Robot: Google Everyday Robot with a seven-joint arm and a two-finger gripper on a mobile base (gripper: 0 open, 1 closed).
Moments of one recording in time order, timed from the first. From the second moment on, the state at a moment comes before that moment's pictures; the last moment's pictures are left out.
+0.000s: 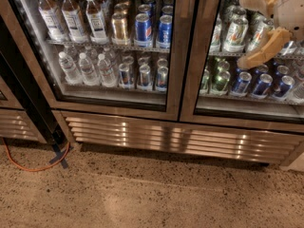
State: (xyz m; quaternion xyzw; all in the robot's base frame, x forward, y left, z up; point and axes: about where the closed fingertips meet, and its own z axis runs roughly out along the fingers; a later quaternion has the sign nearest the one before) arm 0.565 -0.201 1.006 -0.59 0.63 0.18 0.48
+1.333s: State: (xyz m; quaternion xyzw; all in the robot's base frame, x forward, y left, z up) arm 0.627 -0.183 1.010 -0.56 0.61 0.22 0.52
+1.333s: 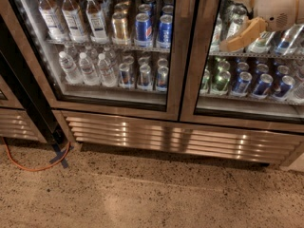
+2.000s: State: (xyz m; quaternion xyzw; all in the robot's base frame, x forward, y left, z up) arm 0.668 -0.181 1.018 -0.54 0.61 0.19 0.55
